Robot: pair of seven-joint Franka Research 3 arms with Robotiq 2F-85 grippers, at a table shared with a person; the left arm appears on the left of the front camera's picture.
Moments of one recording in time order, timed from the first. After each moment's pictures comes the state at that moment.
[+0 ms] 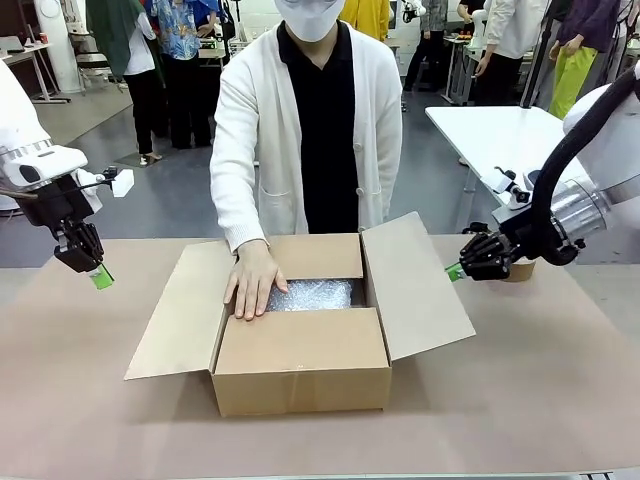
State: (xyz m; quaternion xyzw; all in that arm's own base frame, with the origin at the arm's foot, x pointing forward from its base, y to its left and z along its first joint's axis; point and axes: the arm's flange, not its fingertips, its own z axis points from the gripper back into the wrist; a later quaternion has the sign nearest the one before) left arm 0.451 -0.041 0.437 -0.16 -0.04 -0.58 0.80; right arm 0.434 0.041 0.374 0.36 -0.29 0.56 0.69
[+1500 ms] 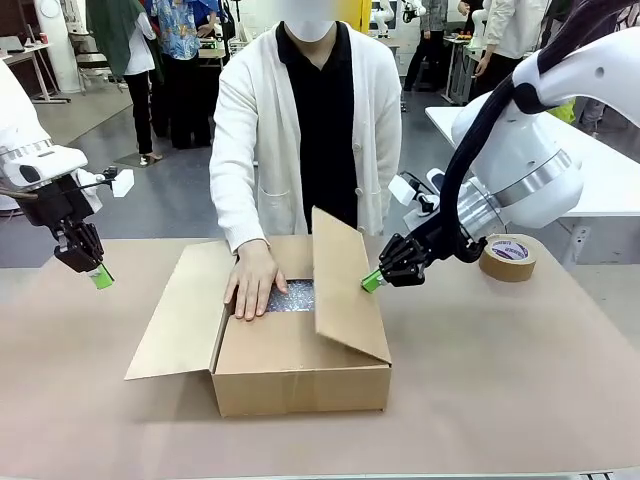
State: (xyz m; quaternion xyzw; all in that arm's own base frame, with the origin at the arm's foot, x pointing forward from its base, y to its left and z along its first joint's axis) left arm 0.451 -0.041 0.437 -0.16 -0.04 -0.58 0.80; right arm 0.452 0.174 0.360 0.34 -0.26 0.64 0.63
